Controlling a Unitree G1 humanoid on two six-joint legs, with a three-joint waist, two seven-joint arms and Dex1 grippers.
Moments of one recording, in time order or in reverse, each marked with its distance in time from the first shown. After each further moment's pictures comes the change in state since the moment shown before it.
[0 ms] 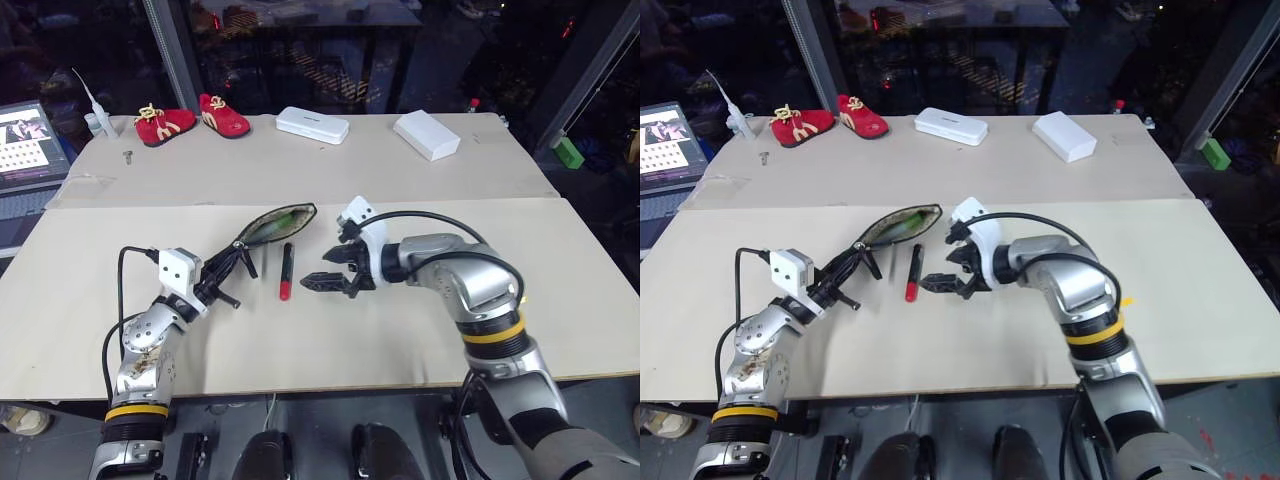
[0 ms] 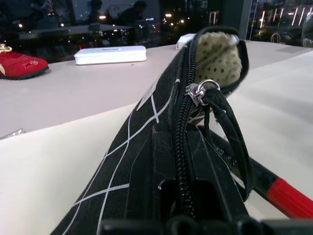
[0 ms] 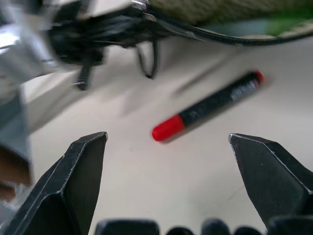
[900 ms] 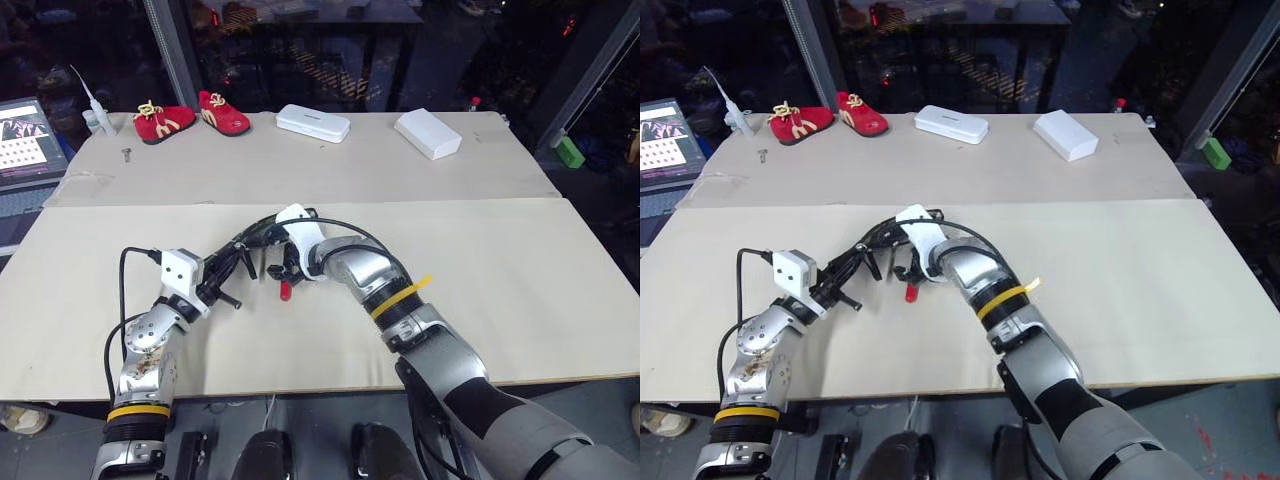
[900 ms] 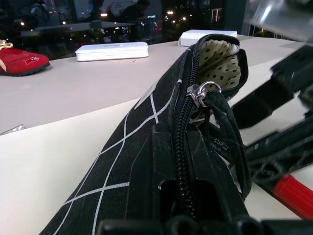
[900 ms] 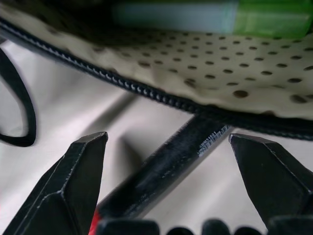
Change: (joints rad) left arm -0.003 -0.012 -0.001 0.004 0.018 -0.009 0.014; right arm -0.277 0.360 0.093 0.803 -0.225 -0.419 -0.334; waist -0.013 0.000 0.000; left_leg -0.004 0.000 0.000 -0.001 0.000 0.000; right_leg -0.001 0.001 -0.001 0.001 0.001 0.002
